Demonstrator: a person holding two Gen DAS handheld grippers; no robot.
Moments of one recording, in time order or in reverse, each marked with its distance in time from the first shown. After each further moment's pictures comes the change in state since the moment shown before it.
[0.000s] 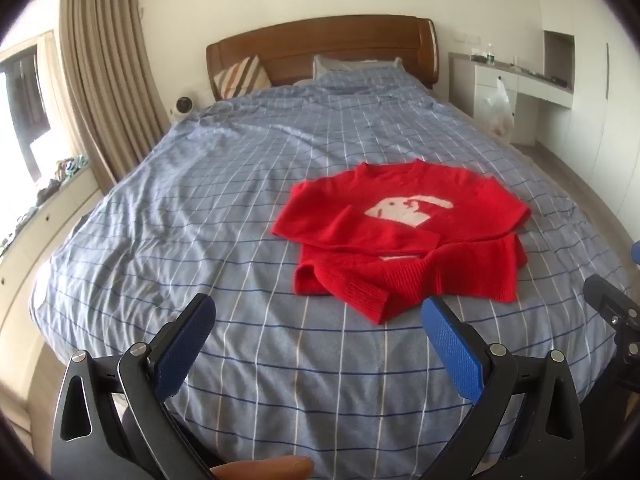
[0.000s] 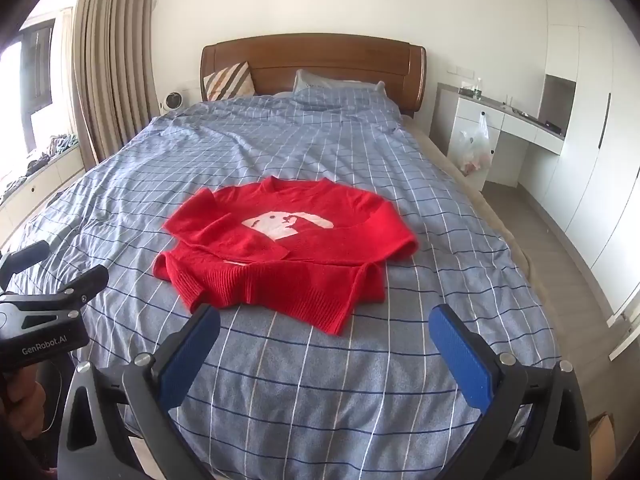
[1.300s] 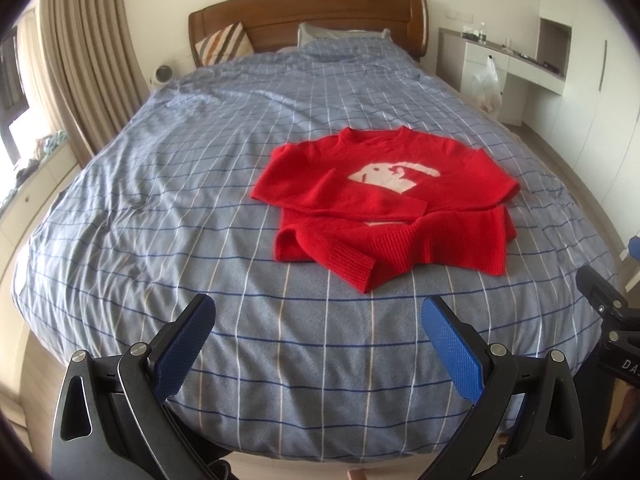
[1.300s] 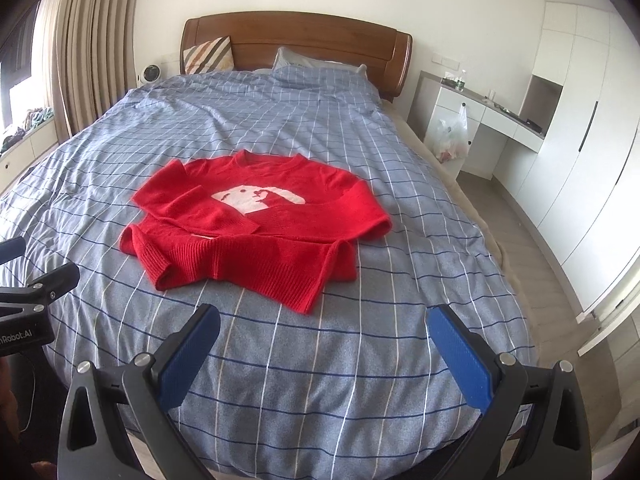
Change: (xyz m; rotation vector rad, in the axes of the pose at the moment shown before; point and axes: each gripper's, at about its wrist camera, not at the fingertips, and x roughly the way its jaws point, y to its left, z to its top) left arm 0.015 0.005 -0.008 -0.005 0.102 -0.091; right arm 0.012 0.005 -0.007 -0.039 0.092 -0.129
